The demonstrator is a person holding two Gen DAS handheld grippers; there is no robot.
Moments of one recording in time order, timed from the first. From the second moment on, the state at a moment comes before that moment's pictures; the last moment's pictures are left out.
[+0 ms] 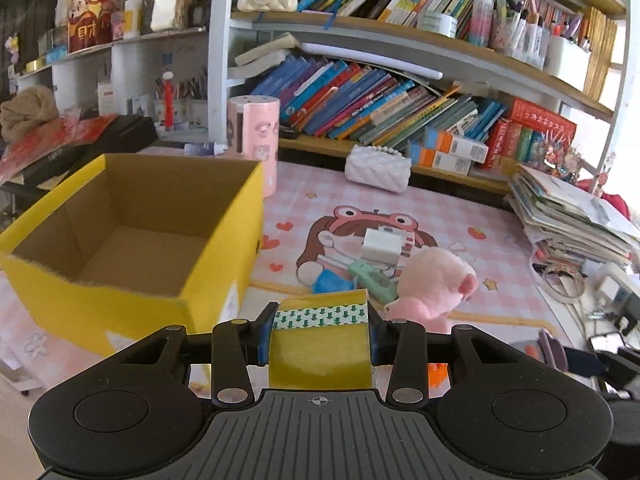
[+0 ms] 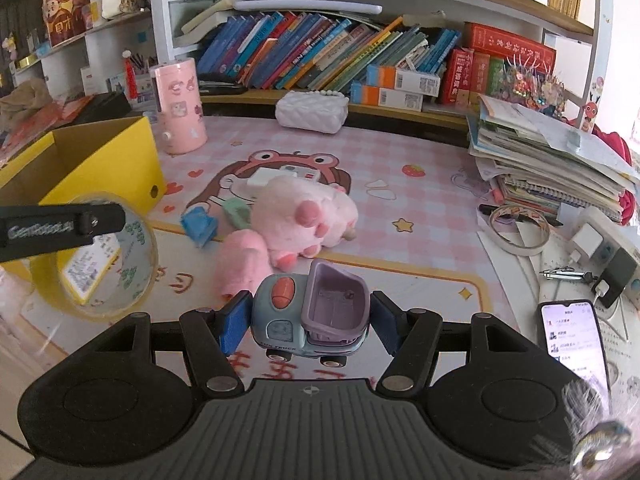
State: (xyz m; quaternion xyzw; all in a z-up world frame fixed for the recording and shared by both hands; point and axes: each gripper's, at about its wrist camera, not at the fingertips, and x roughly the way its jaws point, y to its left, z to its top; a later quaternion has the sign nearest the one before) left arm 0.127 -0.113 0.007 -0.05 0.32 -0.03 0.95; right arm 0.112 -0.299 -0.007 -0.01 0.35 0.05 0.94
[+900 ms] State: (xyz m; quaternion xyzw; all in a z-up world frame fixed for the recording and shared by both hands) left arm 0.002 0.075 -0.003 -0.07 0.35 0.00 0.93; right arm 0.010 -0.098 -0.008 -0.01 0.36 0.10 0.93
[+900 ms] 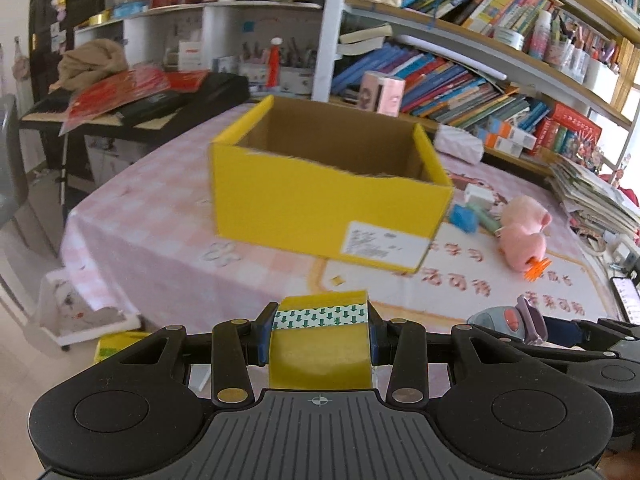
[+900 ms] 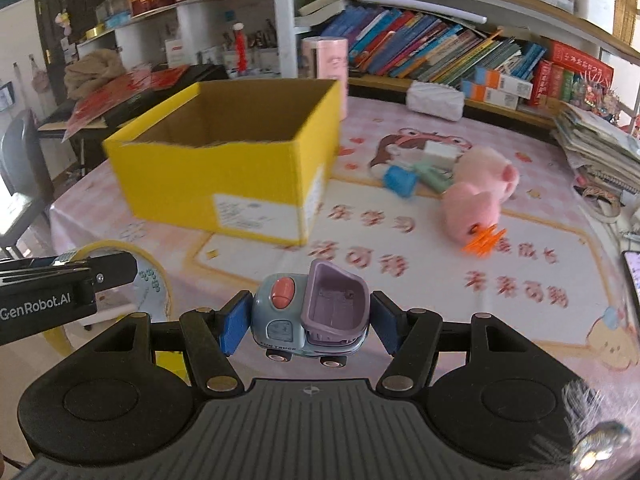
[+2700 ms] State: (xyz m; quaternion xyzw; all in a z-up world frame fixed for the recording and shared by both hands) left arm 0.032 0.123 0.016 -0.07 0.29 0.00 0.95; right arm 0.035 -0.033 0.012 -0.02 0.32 0.13 0.94
